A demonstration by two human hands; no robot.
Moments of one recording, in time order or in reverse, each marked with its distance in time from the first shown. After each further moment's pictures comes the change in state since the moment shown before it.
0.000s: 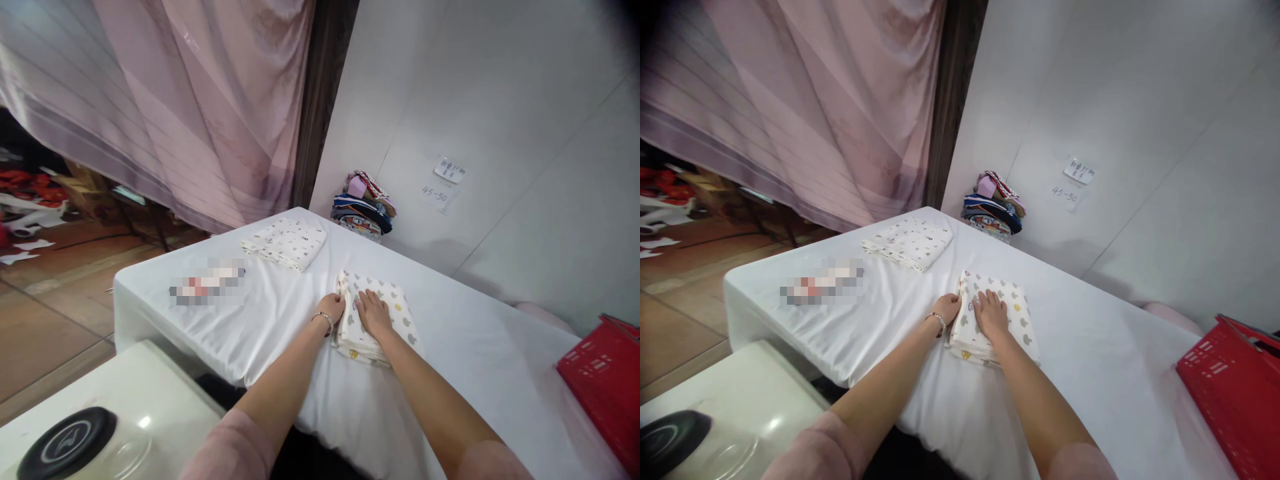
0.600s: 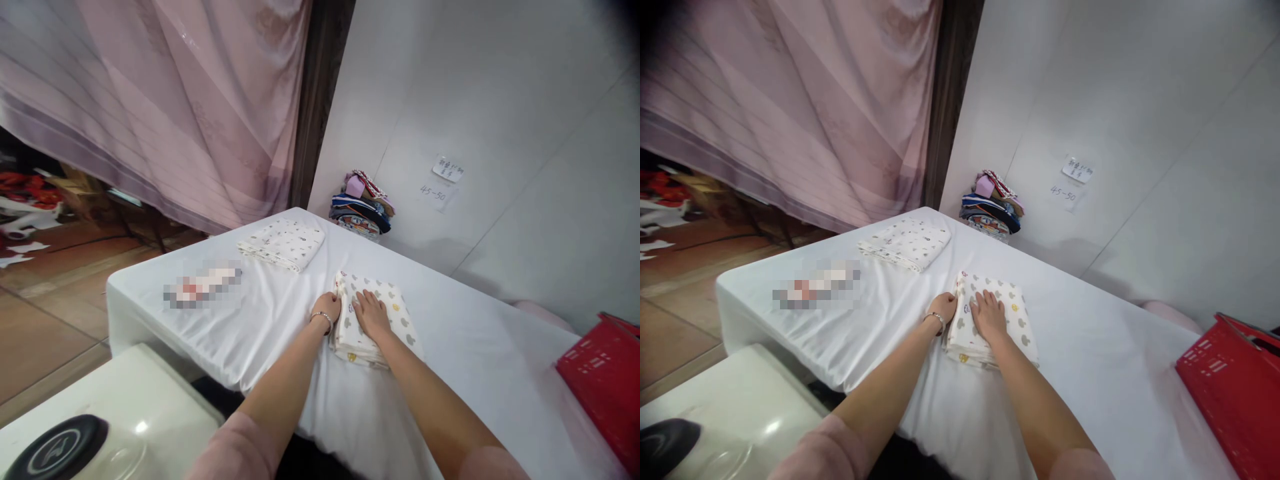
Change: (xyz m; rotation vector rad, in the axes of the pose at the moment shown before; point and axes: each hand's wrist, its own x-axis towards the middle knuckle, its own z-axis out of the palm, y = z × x) left_hand 0.006 0.000 -0.002 0.078 0.065 -0.015; right_hand 0.001 0.001 0.002 -0.010 -0.008 -0.023
